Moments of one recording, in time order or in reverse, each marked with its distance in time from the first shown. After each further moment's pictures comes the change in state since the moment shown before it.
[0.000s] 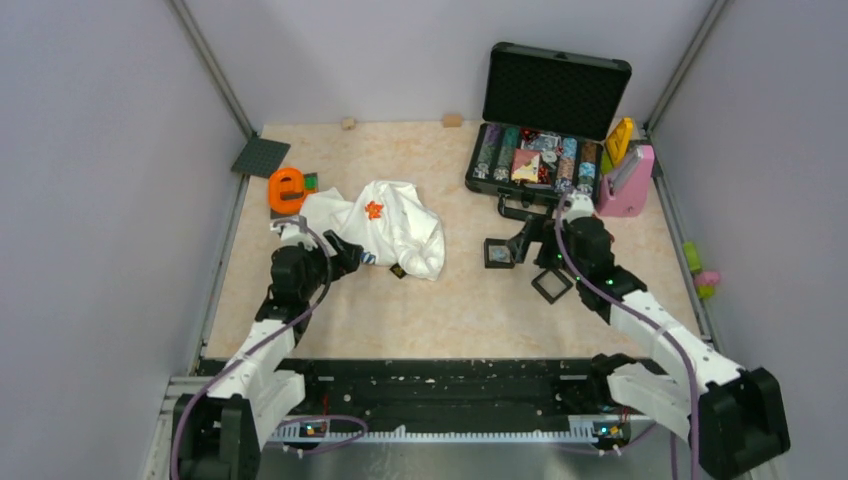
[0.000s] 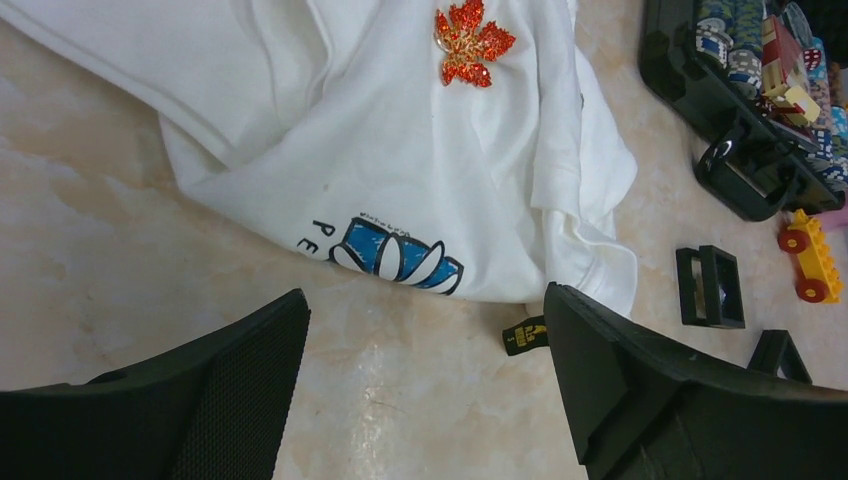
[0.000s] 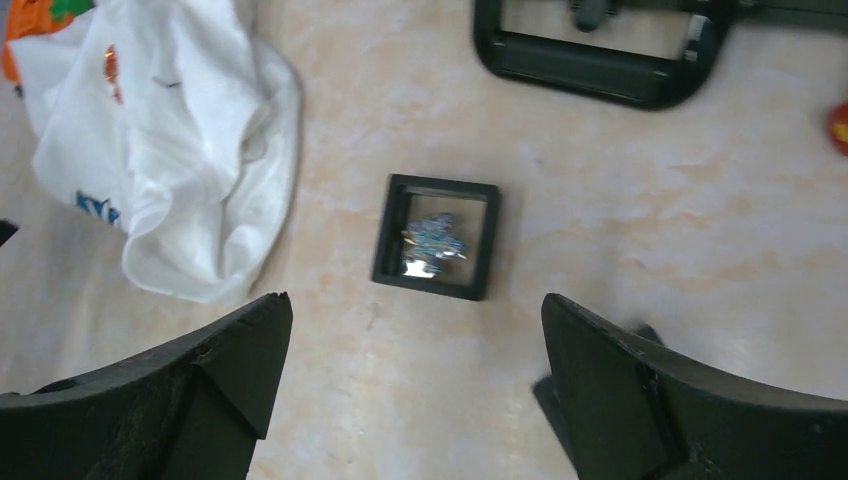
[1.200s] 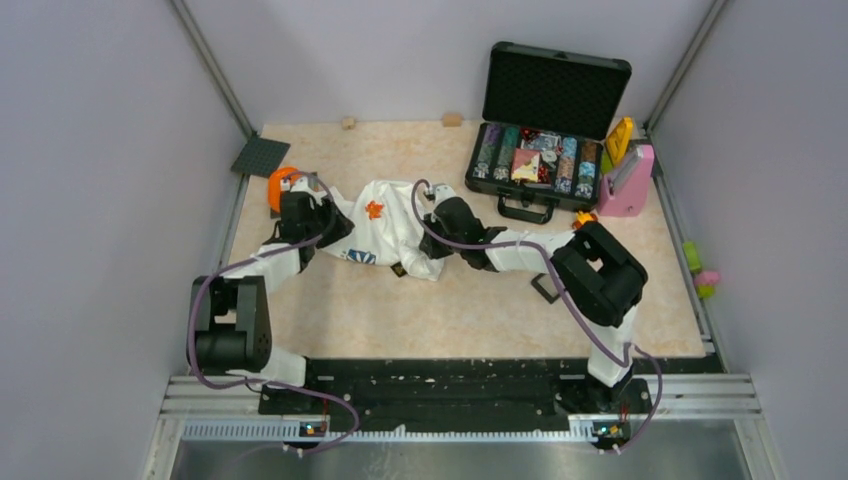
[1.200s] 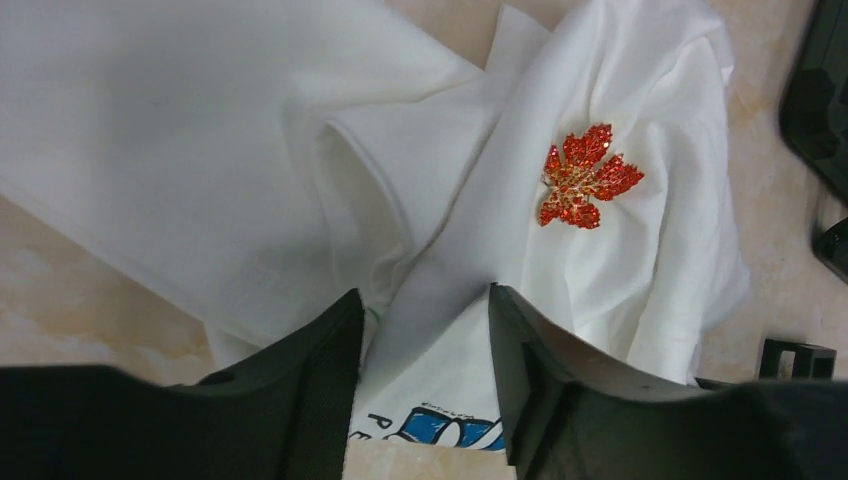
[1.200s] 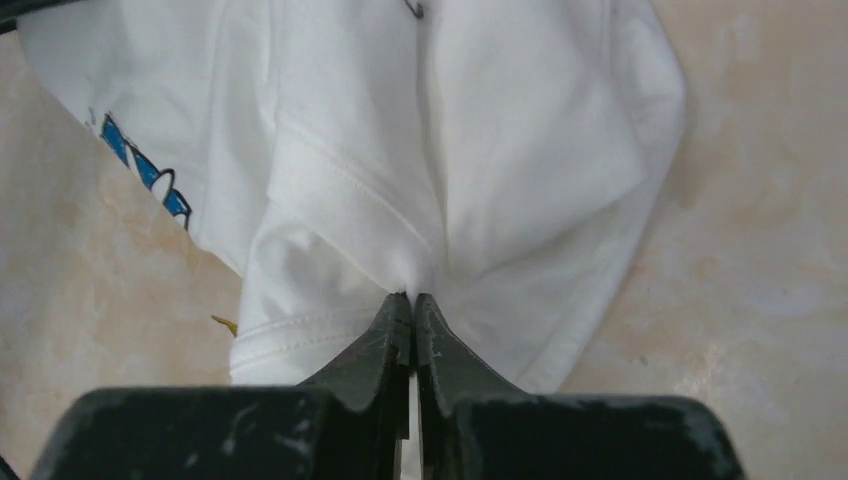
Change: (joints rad) left arm 0.065 0.612 0.444 -0.103 0.006 0.063; right arm 0.484 1.021 0.636 0.240 0.020 -0.031
